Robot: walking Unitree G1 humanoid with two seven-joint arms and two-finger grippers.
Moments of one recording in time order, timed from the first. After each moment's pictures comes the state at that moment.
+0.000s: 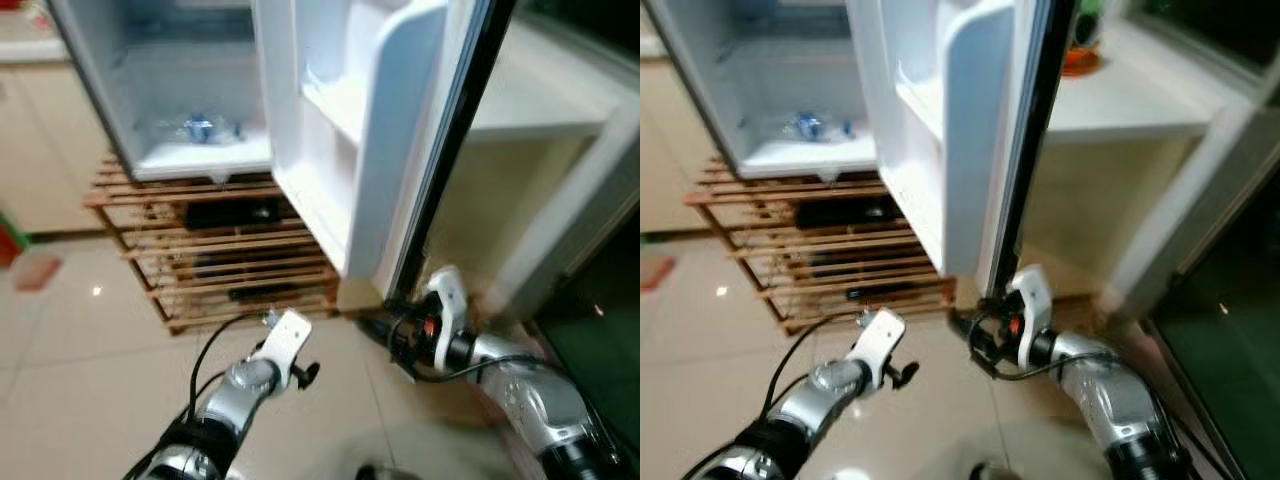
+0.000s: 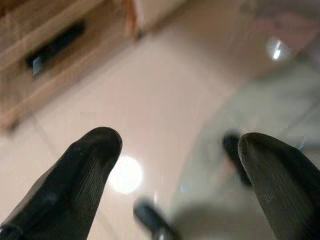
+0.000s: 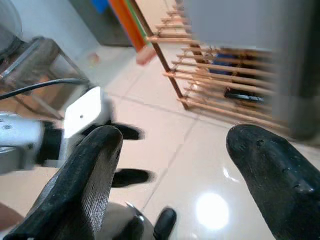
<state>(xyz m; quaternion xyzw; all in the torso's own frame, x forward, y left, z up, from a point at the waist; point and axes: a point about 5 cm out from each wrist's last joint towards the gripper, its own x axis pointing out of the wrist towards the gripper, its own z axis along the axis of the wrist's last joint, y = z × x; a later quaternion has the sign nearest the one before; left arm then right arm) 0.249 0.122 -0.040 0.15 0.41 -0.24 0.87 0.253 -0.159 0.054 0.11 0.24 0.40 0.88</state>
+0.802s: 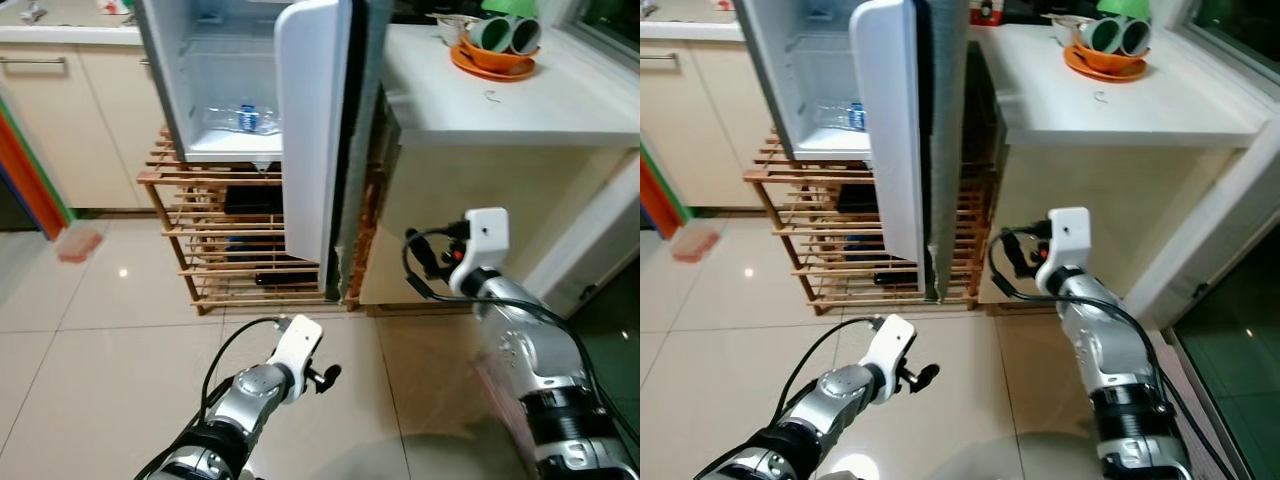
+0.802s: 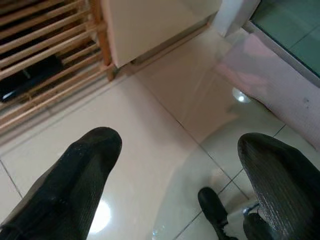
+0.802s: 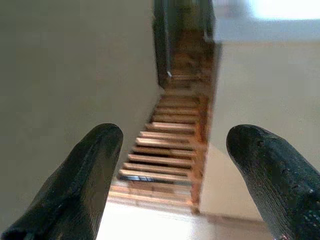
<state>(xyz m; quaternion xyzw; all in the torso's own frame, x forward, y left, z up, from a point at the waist) 0.264 0.078 -0.020 0.08 0.31 -0.30 0.90 0.331 -0.153 0.127 0.03 0.07 0.15 0.99</state>
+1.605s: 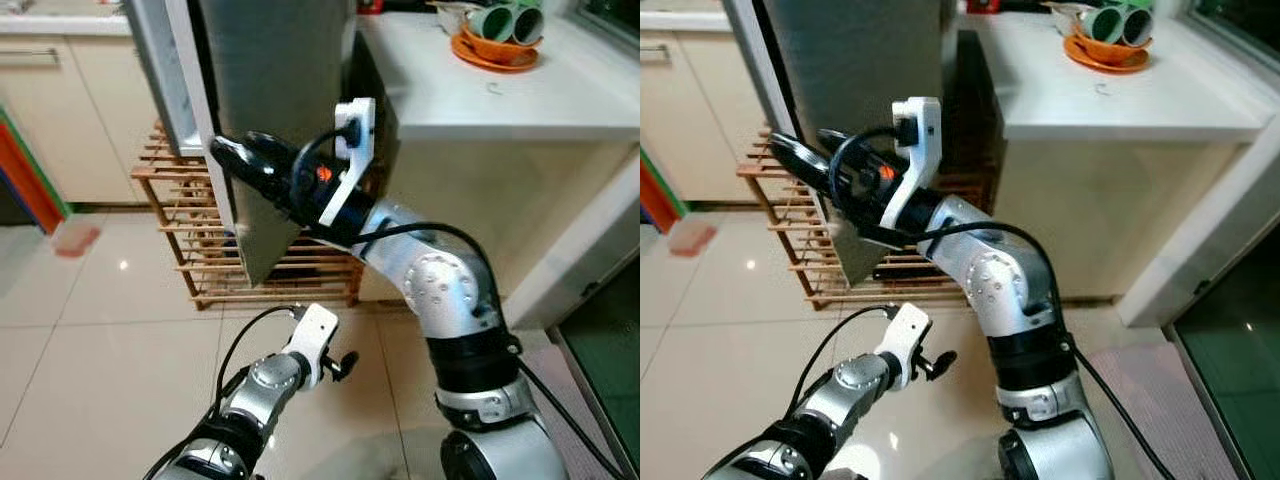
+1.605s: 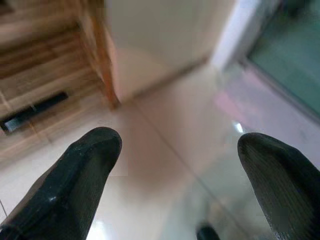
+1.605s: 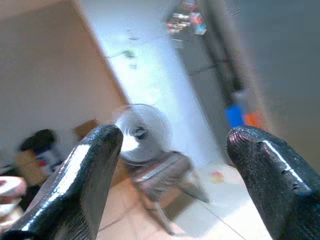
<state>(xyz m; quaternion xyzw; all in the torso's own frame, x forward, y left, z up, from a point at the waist) 0.279 0.059 0.006 0.06 0.23 -0.31 0.92 0.306 -0.016 0.245 0.27 -0.02 0.53 0.80</state>
